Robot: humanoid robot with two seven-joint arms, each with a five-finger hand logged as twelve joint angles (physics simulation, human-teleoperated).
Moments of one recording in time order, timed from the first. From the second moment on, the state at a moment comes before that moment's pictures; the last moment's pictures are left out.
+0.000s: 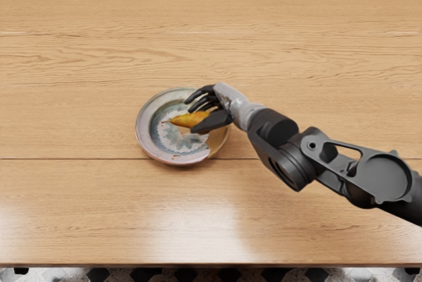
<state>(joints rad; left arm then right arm) 0.02 0.00 -0.08 0.00 -0.01 0.09 0.02 0.81 -0.24 0.50 1.59 -0.89 -0.45 -0.61</state>
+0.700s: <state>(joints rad) 0.02 0.00 -0.08 0.00 -0.01 0.09 0.02 0.82 -0.21 0.49 1.56 -0.91 -0.46 -0.61</state>
